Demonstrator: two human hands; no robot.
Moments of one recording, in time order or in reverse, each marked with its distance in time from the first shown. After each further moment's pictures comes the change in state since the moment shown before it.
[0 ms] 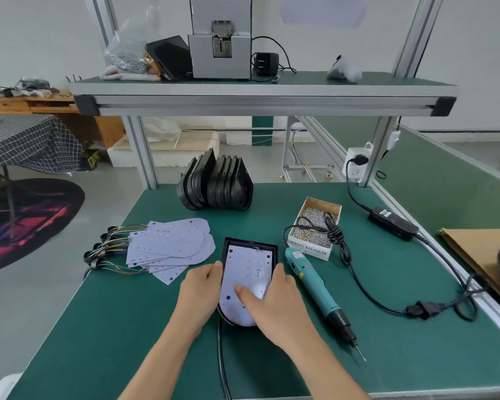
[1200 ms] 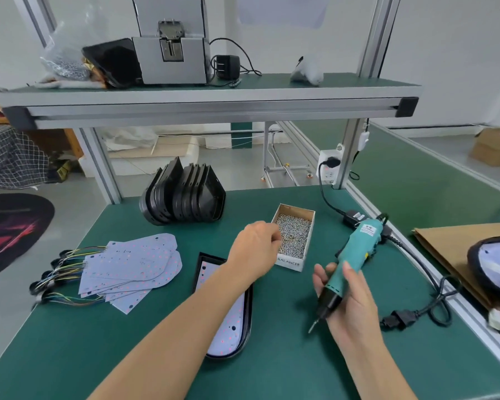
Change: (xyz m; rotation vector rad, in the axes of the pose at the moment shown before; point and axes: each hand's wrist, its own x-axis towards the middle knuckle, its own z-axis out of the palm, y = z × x) left_hand 0.061 0.116 0.124 0.552 -0.215 0.633; right_hand 0.045 0.096 -0.103 1.588 0.296 0.002
